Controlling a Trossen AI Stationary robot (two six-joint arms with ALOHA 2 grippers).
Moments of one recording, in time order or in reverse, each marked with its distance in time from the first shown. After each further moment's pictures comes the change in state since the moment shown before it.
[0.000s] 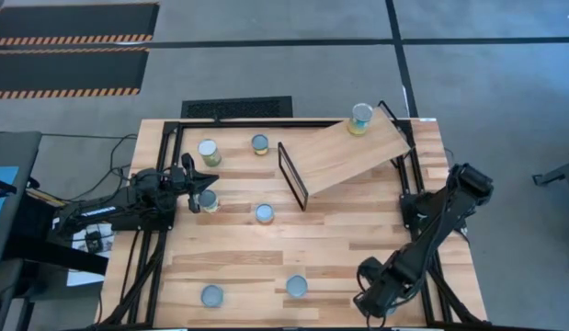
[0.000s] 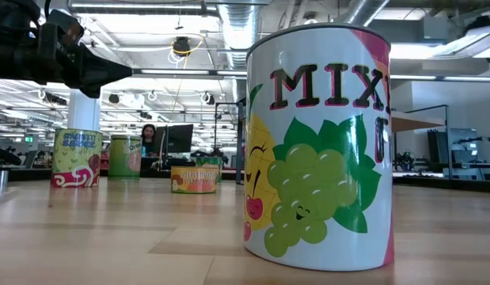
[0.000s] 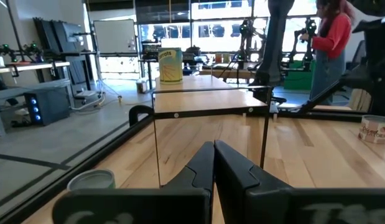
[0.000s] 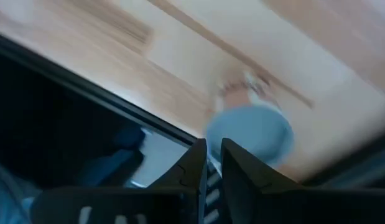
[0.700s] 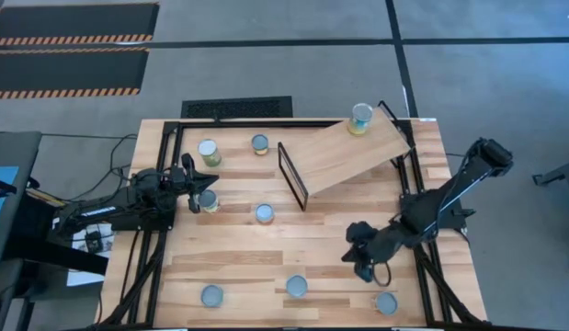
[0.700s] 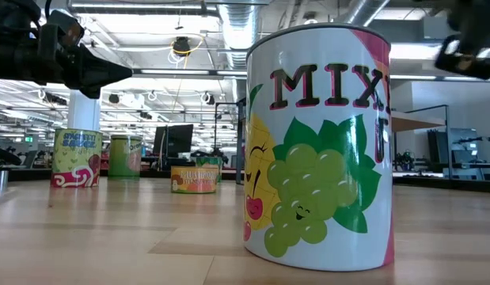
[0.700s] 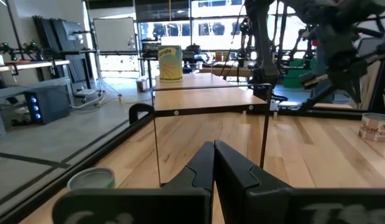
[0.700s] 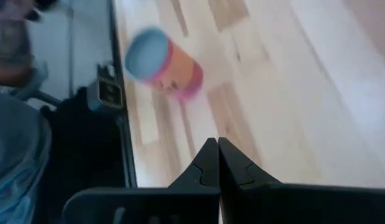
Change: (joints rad) left arm 0.000 0.000 0.000 -0.007 0.000 0.001; right arm -0.195 -0.403 -0.410 0.501 0.444 -0.893
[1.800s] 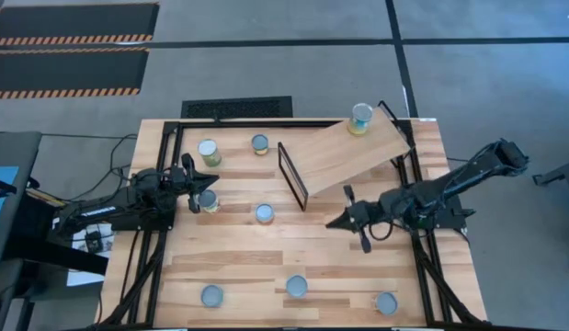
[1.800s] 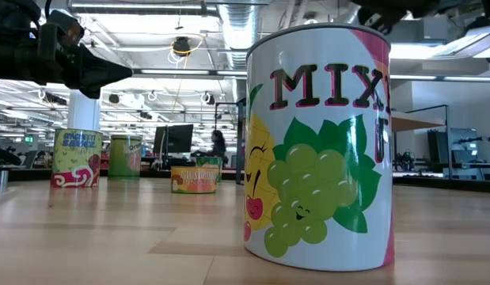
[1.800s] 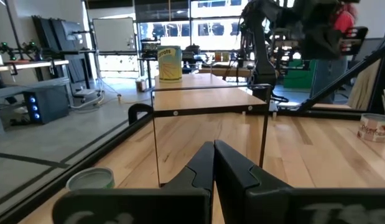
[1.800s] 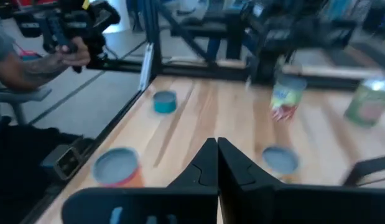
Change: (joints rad) left arm 0.000 0.000 0.000 0.001 0.002 -0.003; right arm -0.282 -0.240 -0.251 0.602 -0.043 -0.942
